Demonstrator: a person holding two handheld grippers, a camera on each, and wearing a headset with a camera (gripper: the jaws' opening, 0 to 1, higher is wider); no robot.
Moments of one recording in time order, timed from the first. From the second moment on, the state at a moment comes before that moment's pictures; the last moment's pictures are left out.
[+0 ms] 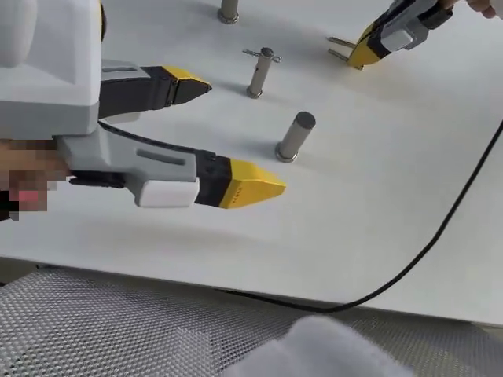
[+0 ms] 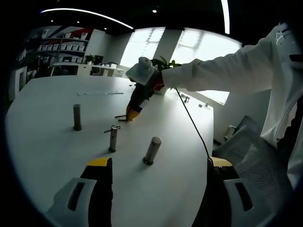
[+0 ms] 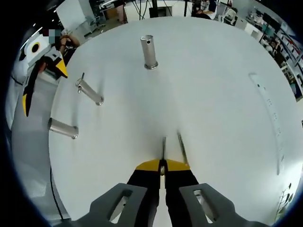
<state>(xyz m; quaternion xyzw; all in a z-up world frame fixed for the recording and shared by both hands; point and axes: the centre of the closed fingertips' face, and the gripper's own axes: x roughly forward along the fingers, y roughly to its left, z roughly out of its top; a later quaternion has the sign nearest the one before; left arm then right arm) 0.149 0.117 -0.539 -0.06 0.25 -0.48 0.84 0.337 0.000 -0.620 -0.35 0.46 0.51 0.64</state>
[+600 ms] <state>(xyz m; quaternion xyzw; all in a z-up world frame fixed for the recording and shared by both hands) 0.149 0.115 -0.527 -0.05 0.24 -0.49 0.84 0.304 0.001 -0.584 -0.34 0.38 0.52 0.68</state>
